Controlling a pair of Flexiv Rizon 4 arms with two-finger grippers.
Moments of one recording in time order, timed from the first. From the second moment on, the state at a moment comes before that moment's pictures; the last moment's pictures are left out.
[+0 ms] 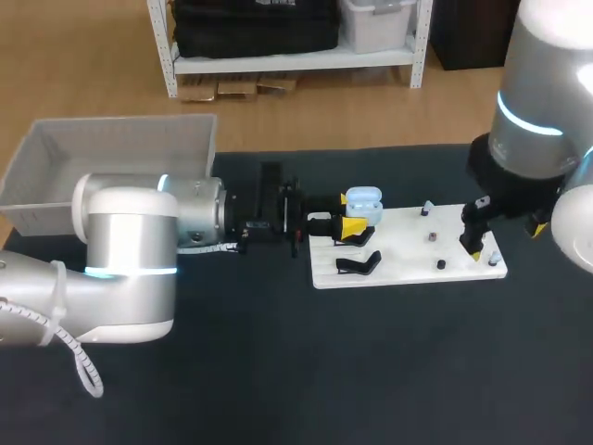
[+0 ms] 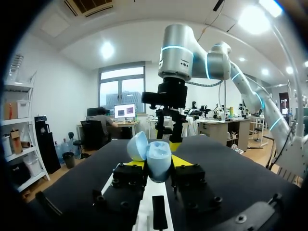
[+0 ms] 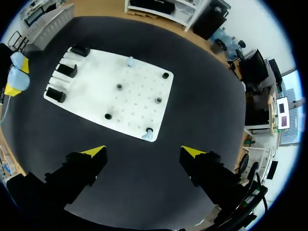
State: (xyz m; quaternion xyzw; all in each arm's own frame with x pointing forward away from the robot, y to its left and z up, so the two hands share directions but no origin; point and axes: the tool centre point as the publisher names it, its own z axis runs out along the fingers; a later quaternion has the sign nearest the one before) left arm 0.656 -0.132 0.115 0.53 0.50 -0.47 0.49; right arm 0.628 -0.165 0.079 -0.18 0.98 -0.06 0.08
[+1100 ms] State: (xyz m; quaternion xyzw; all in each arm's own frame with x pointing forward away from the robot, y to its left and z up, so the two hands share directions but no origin) left arm 0.656 -0.132 0.115 0.53 0.50 -0.47 0.49; right arm 0.644 -0.174 0.029 -0.17 0.98 -0.08 0.08
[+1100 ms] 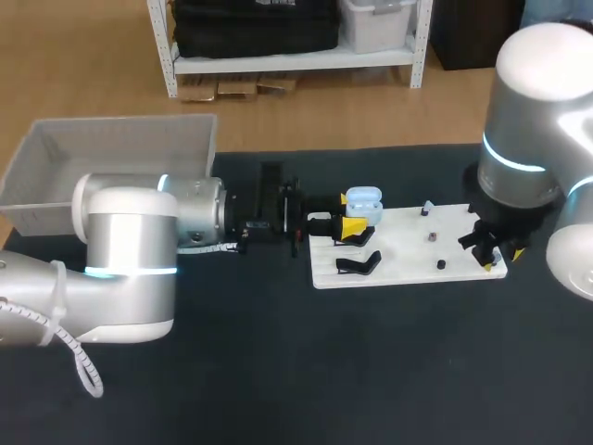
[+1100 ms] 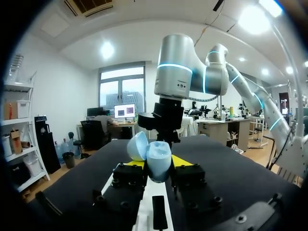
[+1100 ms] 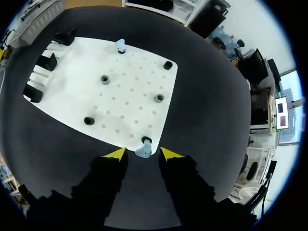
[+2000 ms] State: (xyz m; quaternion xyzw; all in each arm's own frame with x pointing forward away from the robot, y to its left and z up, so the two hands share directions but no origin) left arm 0.656 -0.132 0.115 0.53 0.50 -0.47 0.49; right arm 0.646 -0.177 0.021 -0.17 0.98 -0.09 0.09
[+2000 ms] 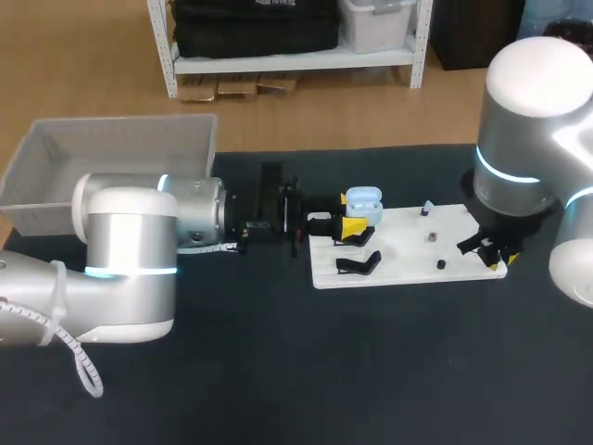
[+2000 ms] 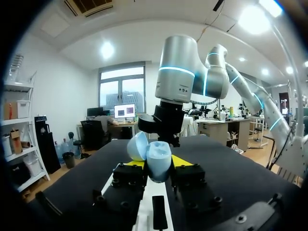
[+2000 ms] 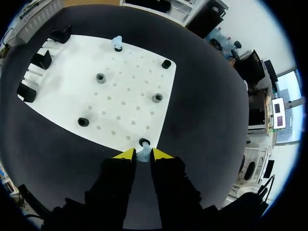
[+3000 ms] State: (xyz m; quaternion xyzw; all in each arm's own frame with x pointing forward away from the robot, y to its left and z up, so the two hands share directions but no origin) left arm 0.656 -0.132 0.115 0.53 0.50 -0.47 0.49; right arm 0.590 -0.091 0.159 -0.20 0.97 -0.05 0.08
